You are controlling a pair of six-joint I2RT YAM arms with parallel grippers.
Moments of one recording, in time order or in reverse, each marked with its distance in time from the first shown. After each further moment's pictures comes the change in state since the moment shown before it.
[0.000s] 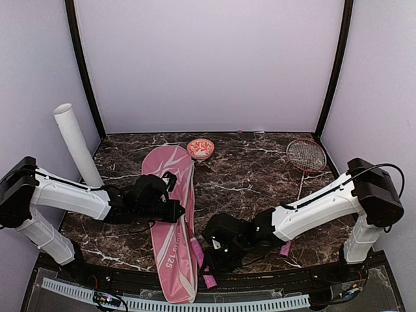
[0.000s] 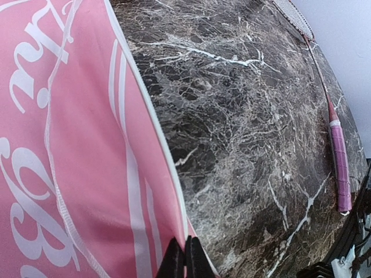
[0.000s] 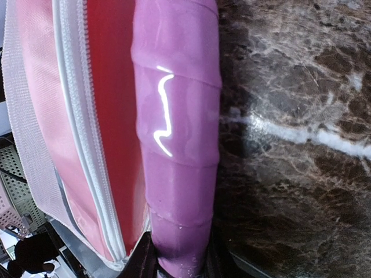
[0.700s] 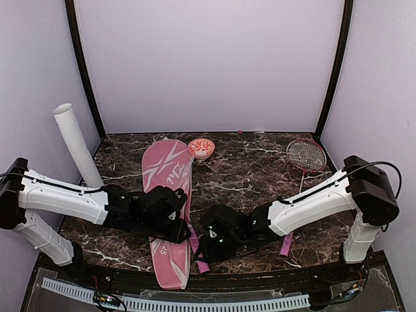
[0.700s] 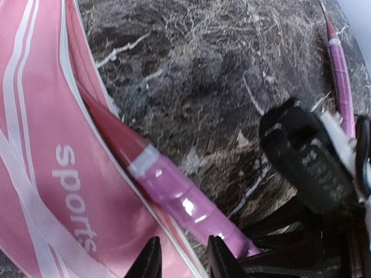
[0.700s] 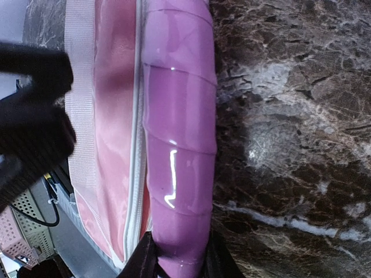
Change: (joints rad) left arm -0.192 -0.037 0.146 -0.403 -0.012 -0.116; right arm -0.045 0.037 0.040 0.070 0.095 -0.002
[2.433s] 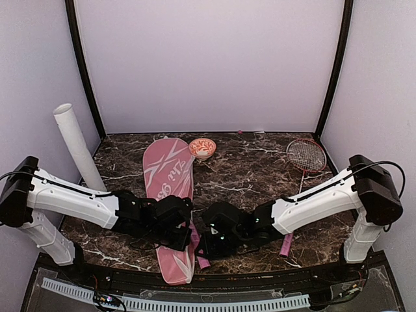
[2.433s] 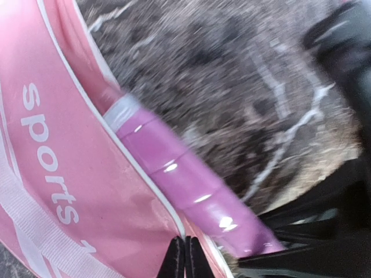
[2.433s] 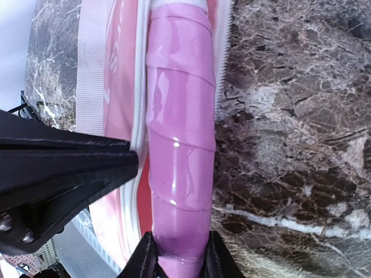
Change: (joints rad) left arm -0.084 0.096 0.053 -0.092 -0.028 -0.031; right arm -0.002 -0.027 -0.003 -0.003 0.051 0.005
